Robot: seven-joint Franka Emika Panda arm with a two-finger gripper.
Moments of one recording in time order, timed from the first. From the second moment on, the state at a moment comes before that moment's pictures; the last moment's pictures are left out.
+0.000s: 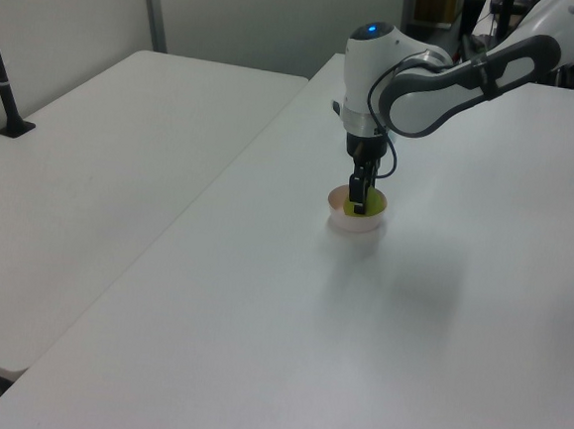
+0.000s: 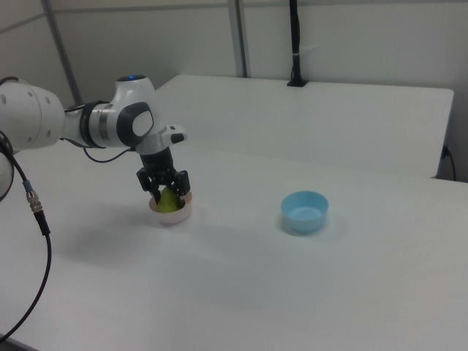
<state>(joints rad) 0.24 0.50 -0.11 -1.61 -0.04 2.09 0.04</state>
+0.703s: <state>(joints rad) 0.25 0.47 -0.11 -1.58 -0.04 2.08 0.04</state>
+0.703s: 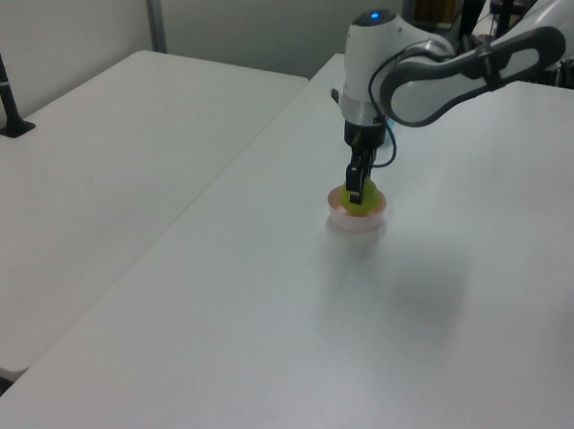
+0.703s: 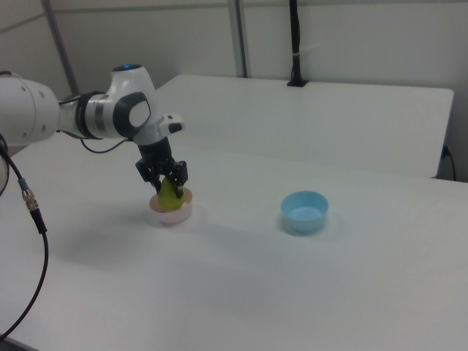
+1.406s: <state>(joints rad) 0.15 0.36 -0.12 -1.56 -0.04 1.98 0.02</state>
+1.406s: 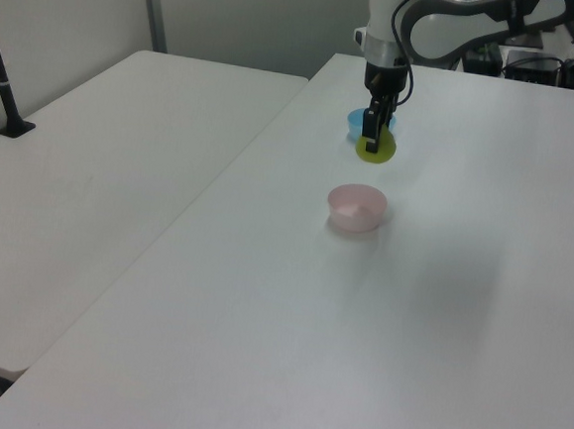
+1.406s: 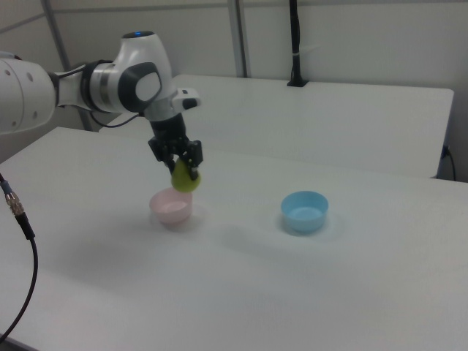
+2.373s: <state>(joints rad) -0.02 0.50 -0.12 -1.57 -0.04 2.14 -0.09</state>
